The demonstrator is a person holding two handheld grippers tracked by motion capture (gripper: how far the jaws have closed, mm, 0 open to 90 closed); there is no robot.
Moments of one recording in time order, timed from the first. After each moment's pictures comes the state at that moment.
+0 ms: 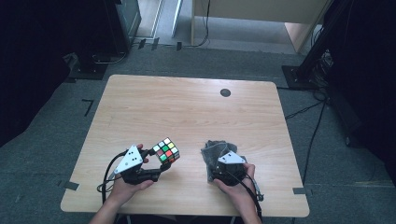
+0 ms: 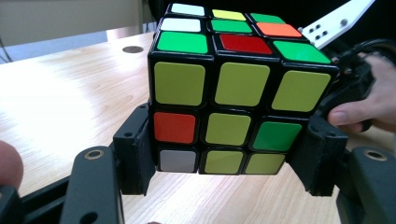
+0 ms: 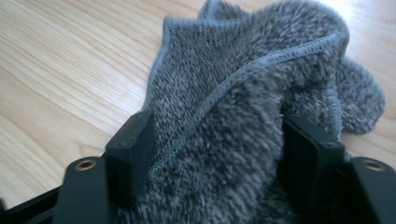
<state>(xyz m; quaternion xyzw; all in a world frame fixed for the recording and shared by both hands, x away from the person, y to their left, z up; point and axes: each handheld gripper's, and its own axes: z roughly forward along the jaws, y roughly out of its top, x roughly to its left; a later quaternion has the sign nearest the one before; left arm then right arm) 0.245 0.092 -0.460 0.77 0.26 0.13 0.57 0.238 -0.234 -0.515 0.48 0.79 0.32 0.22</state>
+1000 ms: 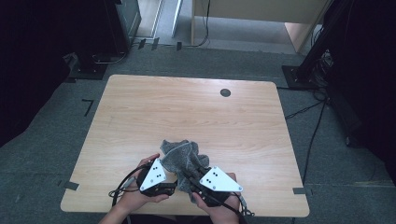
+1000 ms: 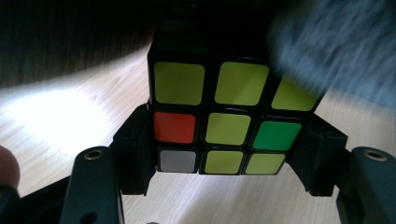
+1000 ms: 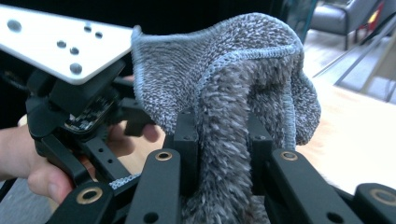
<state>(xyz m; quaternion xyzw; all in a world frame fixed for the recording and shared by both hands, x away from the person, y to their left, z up) 0.214 0.042 -0.465 0.83 0.16 0.18 0.50 0.164 -0.165 -0.417 0.33 0.74 0.54 0.24</state>
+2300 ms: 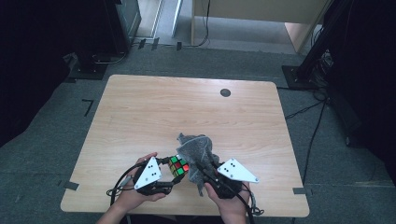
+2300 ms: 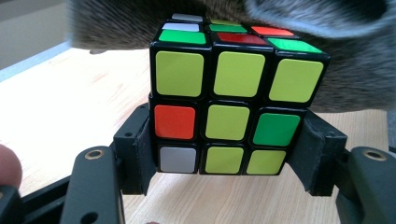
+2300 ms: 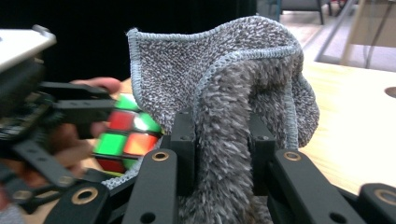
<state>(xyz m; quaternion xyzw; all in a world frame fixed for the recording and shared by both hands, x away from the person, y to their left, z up) 0.218 0.052 -0.462 0.82 0.17 0.17 0.51 0.177 -0.196 -0.418 0.41 0.69 0.55 0.22</state>
